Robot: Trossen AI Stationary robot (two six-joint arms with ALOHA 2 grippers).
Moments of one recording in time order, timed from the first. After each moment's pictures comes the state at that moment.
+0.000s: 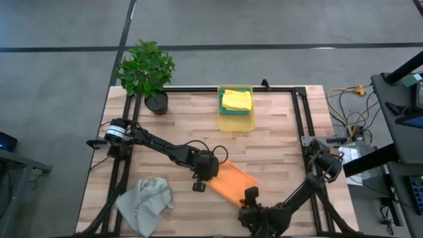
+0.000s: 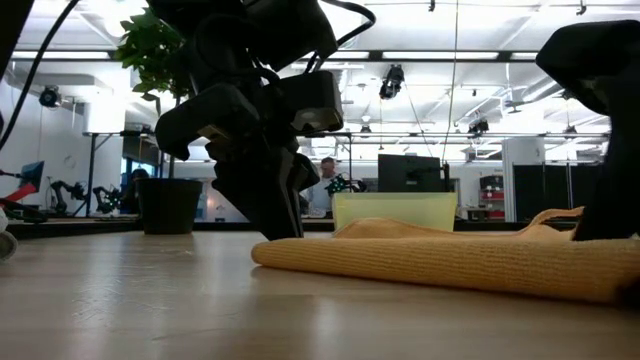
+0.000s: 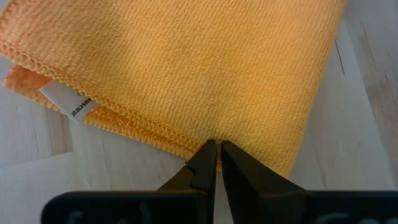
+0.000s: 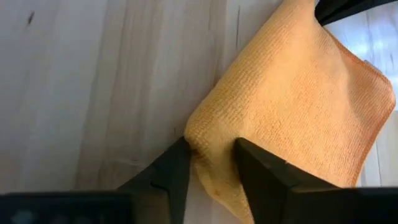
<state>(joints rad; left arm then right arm) -0.21 1.92 1.16 -0.27 0.12 -0.05 0.86 2.16 1.39 -0.71 0.66 0.57</state>
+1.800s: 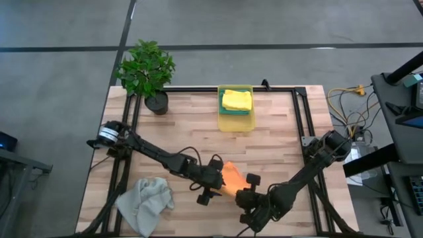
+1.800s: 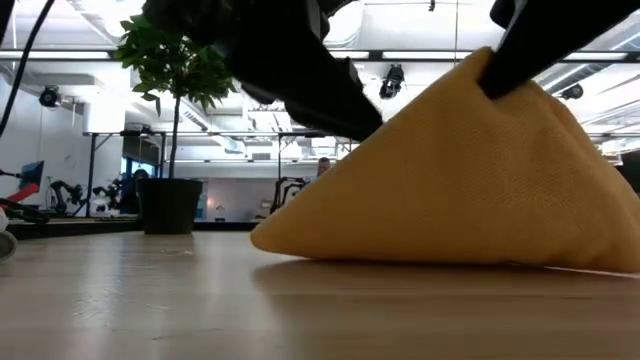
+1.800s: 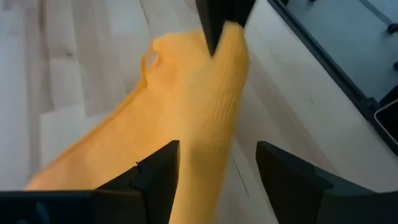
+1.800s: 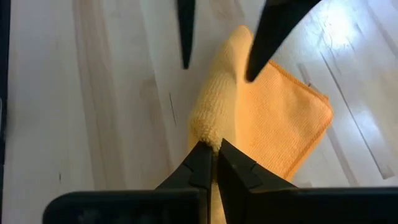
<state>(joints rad) -0.33 1.86 1.19 0.02 0.05 -0.01 0.73 1.89 1.38 -0.68 0.60 0.80</state>
